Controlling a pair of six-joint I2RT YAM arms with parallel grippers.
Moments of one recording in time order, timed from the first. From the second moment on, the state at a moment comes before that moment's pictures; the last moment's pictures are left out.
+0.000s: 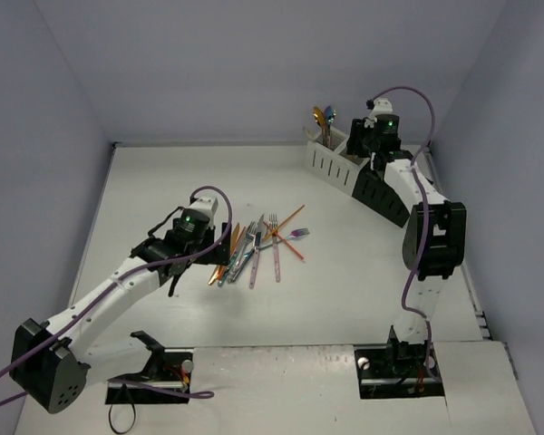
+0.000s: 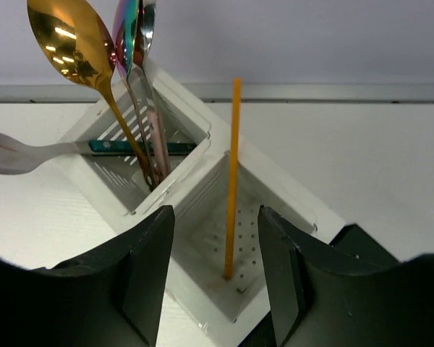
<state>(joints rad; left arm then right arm) -0.57 1.10 0.86 -0.57 -0.17 -0.37 0.07 2.00 1.62 -0.03 -0.07 0.10</state>
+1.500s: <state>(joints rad) -0.56 1.71 1.07 -0.56 -0.11 -0.31 0.08 0.90 0.95 -0.31 -0.02 0.22</state>
